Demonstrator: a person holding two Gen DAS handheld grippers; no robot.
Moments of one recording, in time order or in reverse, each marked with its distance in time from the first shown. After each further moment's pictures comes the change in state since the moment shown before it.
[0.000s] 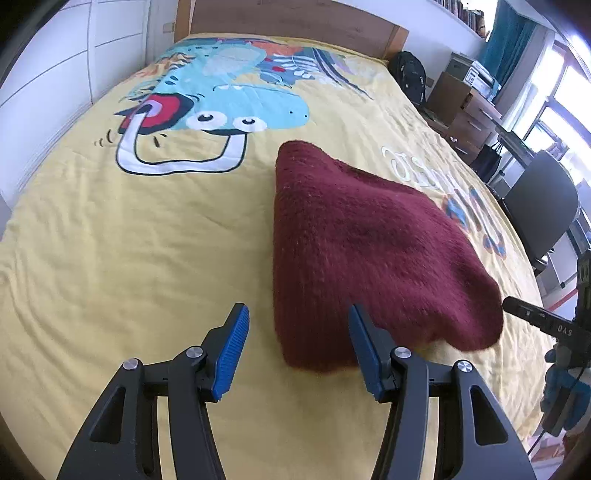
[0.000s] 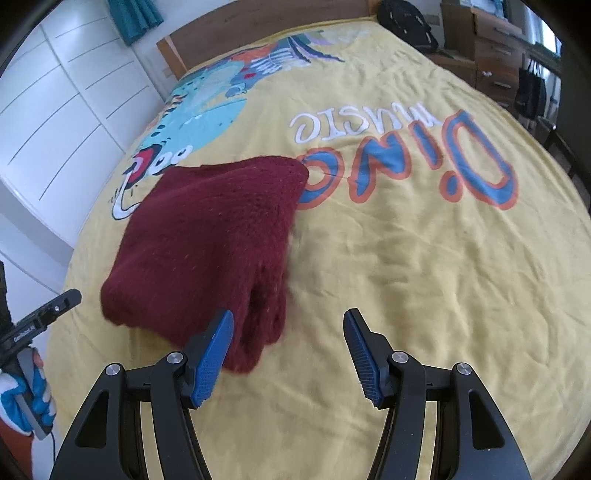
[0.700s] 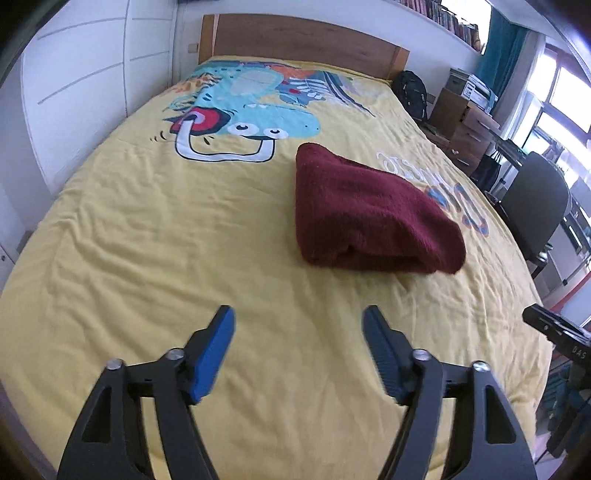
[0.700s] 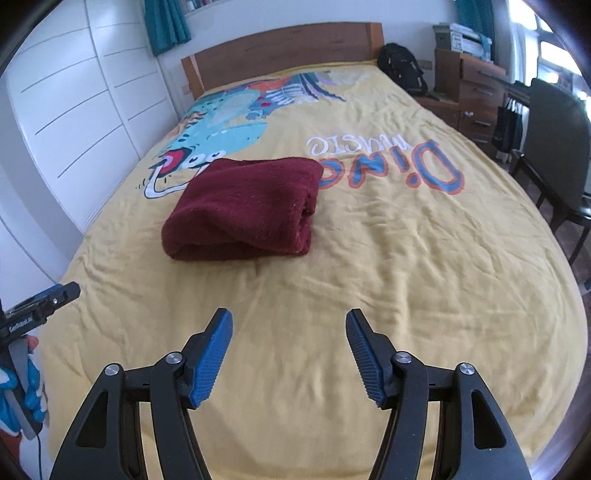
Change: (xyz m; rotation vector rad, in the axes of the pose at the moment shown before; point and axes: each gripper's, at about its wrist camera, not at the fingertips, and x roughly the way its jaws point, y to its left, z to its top) left arm -0.110 -0.015 -0.103 -0.003 -0.095 0.069; right arm -0.122 0.064 -0.139 -0.070 -0.156 -0.084
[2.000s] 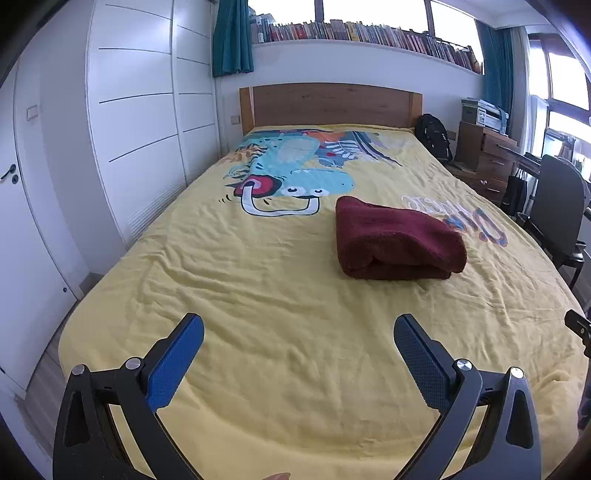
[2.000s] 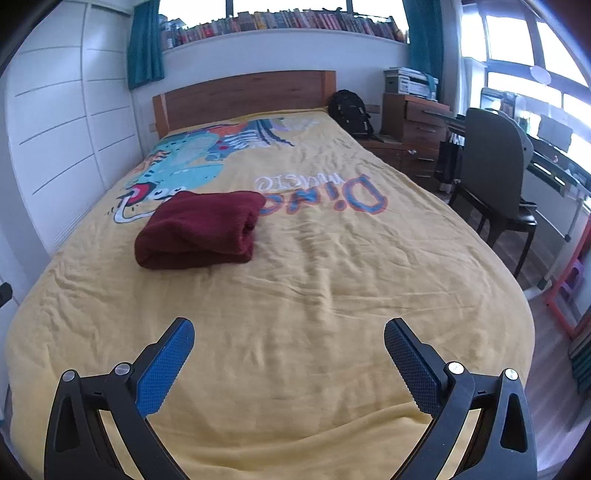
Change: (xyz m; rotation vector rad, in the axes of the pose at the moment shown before) left arm -0.101 -0.021 -0.080 0.063 -0.268 0.227; right arm -0.083 -0.014 -0.071 0.026 -0.195 -0.204
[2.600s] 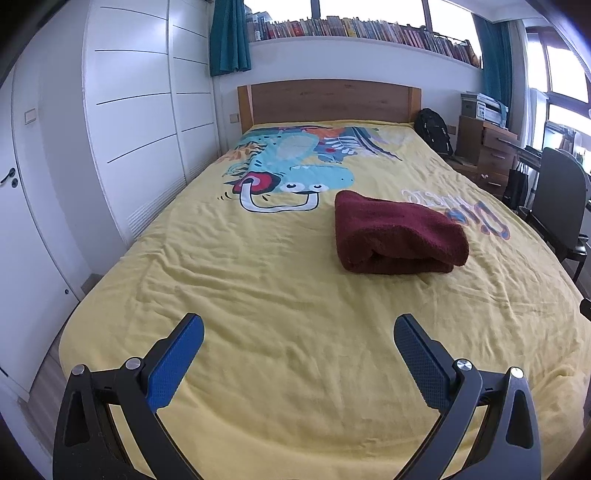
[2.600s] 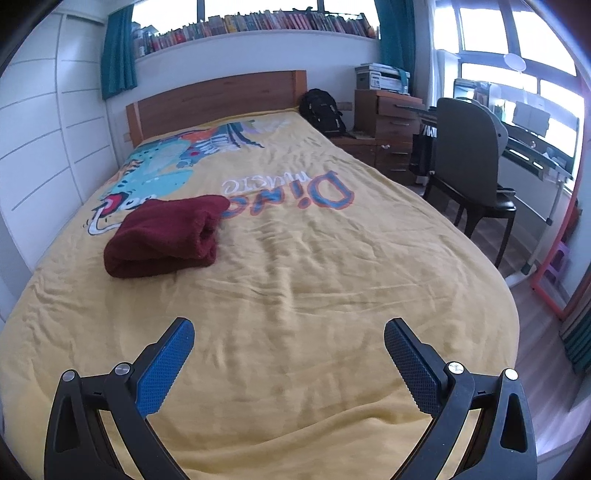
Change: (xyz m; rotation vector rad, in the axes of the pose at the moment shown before) left arm 0.008 -0.003 -0.006 0.017 0.015 0.002; right arm 0.003 -0.034 -0.006 0.058 -0.004 -0.076
